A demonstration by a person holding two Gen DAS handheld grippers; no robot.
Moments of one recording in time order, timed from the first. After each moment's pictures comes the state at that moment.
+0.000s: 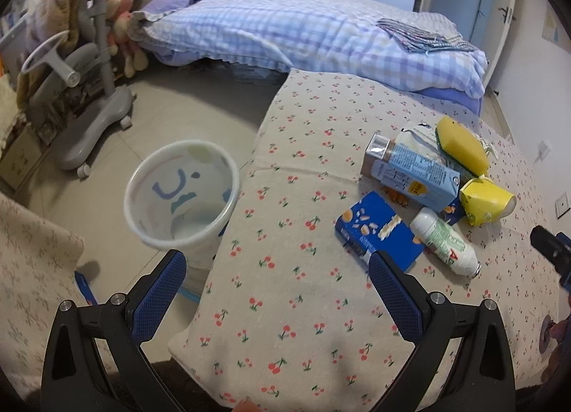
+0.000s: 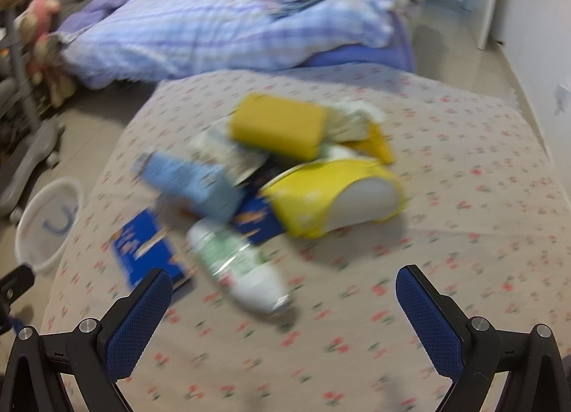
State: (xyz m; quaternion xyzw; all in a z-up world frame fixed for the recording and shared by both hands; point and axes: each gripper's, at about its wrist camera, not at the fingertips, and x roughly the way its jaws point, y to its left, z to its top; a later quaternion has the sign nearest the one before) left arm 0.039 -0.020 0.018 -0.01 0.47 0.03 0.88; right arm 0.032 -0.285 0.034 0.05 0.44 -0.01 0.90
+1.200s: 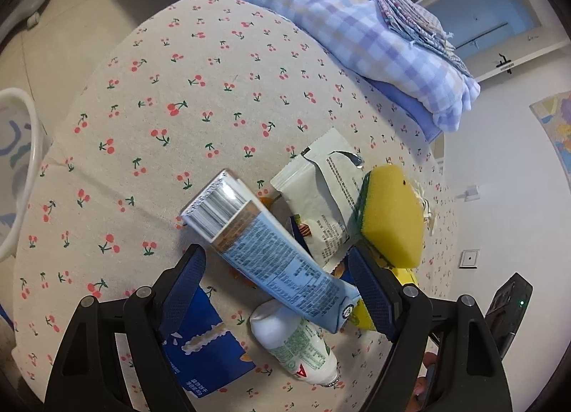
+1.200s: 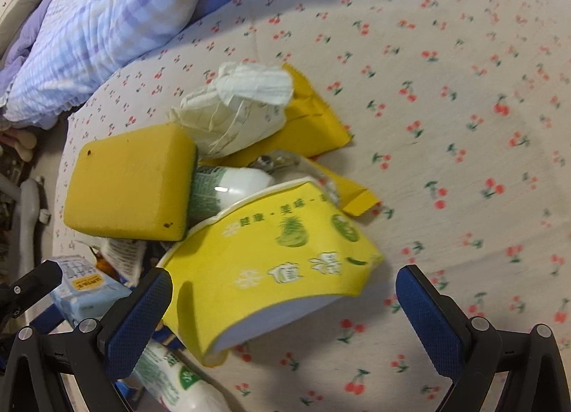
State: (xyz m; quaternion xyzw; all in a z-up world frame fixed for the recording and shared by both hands) left arm 0.201 -0.101 -0.042 -0.24 0.59 -0.09 0.77; right arm 0.150 -0.379 -0.040 0.23 0.55 -0.04 0.80
